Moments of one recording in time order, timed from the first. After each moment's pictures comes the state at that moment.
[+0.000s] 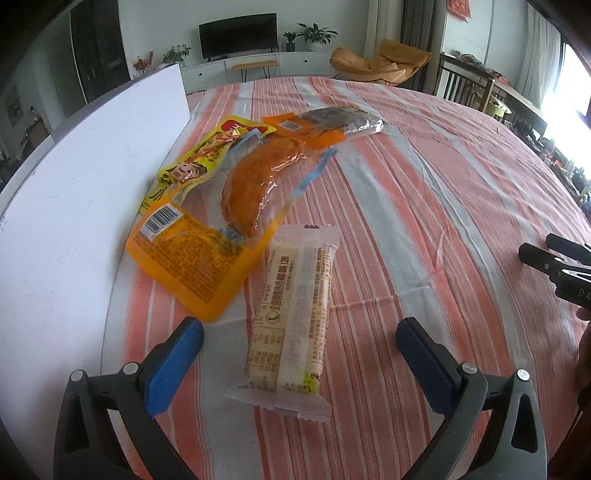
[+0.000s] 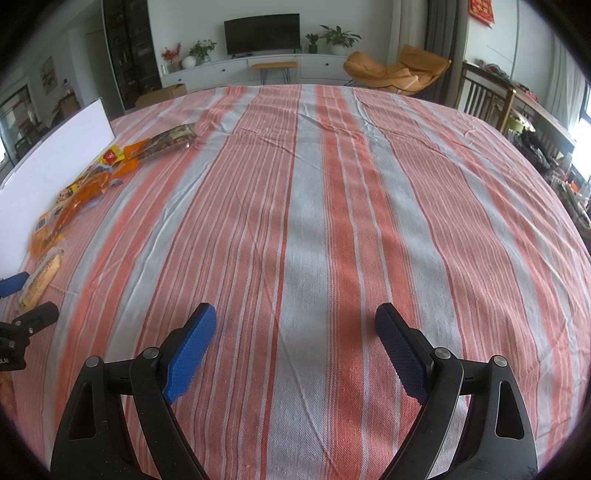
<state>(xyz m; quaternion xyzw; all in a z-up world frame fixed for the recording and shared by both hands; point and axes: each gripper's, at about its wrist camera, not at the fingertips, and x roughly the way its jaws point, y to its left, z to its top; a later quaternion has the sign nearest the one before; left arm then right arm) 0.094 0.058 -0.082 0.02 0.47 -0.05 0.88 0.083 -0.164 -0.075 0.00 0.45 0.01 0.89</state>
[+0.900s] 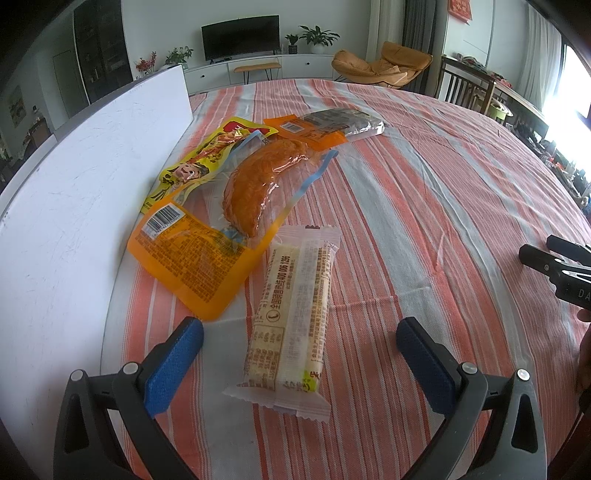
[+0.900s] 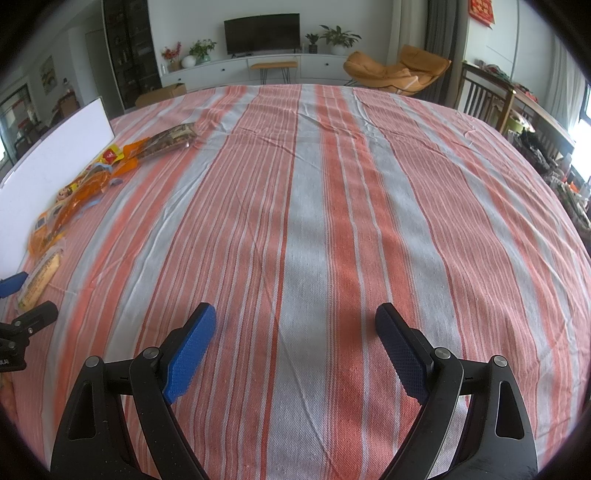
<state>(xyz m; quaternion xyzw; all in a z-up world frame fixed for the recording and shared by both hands) 0.092 0.057 -0.082 0.02 0.46 -0.05 0.88 0.083 -0.164 -0.075 0.00 0.45 0.01 0.89</state>
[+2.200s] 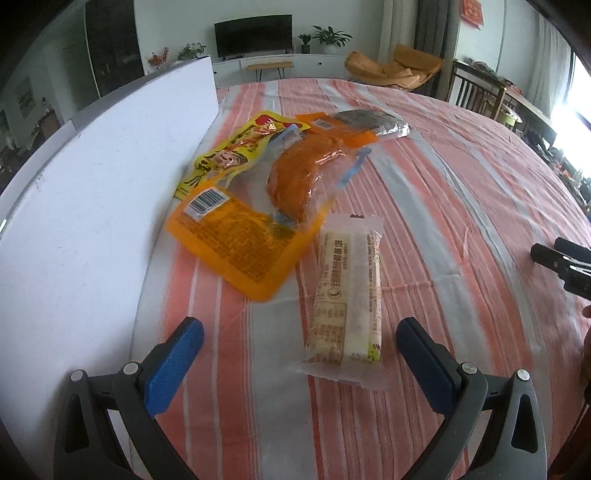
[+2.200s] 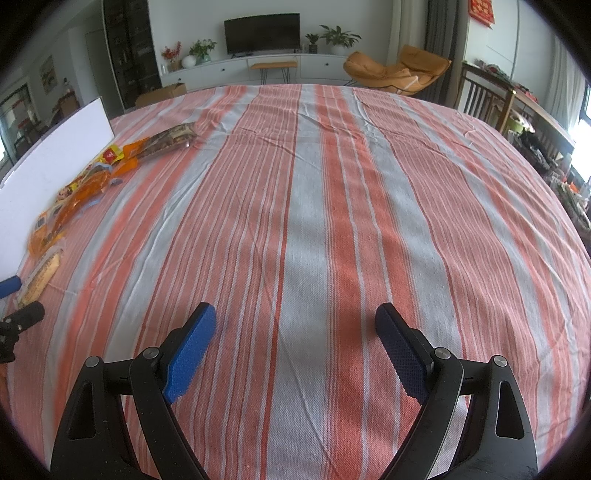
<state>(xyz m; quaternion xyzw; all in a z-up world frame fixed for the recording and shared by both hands) 0.086 0.086 -0.081 0.01 0.46 -0.03 0.89 0.083 -0.164 -0.076 0.00 0.45 0.01 0.89</state>
